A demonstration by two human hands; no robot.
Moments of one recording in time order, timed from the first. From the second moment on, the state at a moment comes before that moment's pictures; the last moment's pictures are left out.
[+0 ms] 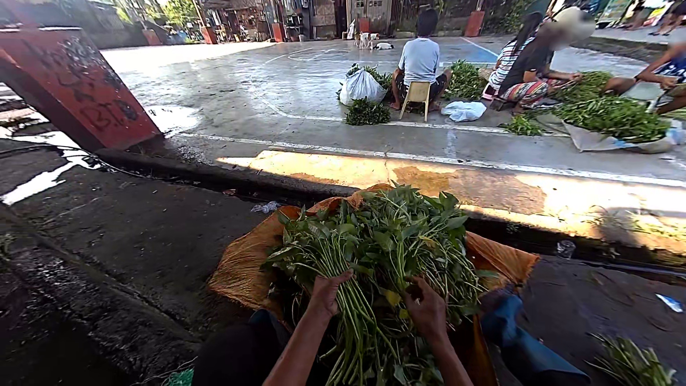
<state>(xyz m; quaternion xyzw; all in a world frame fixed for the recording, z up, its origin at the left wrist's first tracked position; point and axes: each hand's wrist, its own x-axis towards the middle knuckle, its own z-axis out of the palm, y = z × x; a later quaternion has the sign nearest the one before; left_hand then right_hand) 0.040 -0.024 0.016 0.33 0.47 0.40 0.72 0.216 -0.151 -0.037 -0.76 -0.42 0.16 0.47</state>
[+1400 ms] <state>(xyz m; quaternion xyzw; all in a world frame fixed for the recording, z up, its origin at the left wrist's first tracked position) 0.040 -0.049 0.015 0.40 0.39 0.27 0.78 0.154 -0.109 -0.004 -0.61 -0.29 0.28 0.68</state>
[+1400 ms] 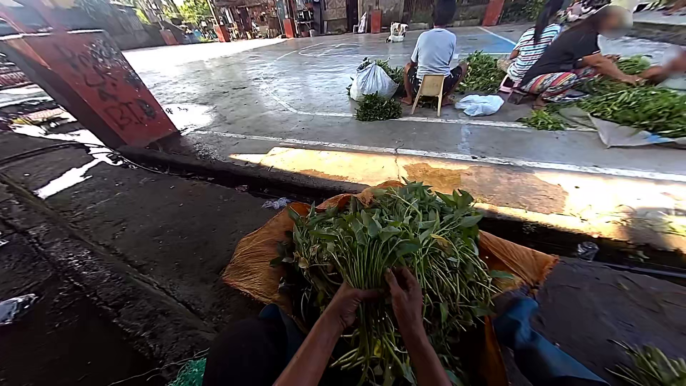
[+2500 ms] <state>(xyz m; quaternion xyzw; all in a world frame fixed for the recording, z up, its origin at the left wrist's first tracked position) 0.014 -0.002 0.041 0.27 0.43 0.50 0.70 0.207 -0.209 -0.046 -0.72 -0.48 0.27 0.42</state>
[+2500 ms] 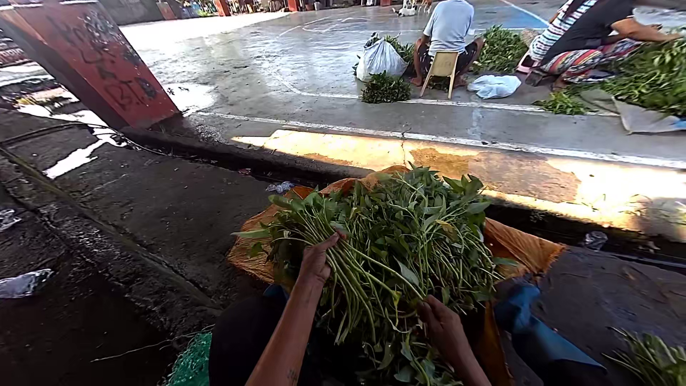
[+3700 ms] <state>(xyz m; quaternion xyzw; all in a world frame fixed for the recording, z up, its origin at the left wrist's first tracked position) 0.006 0.001 0.014 0.34 0.41 0.42 0.74 0.286 -0.129 -0.039 -0.82 -0.34 0.23 0.39</state>
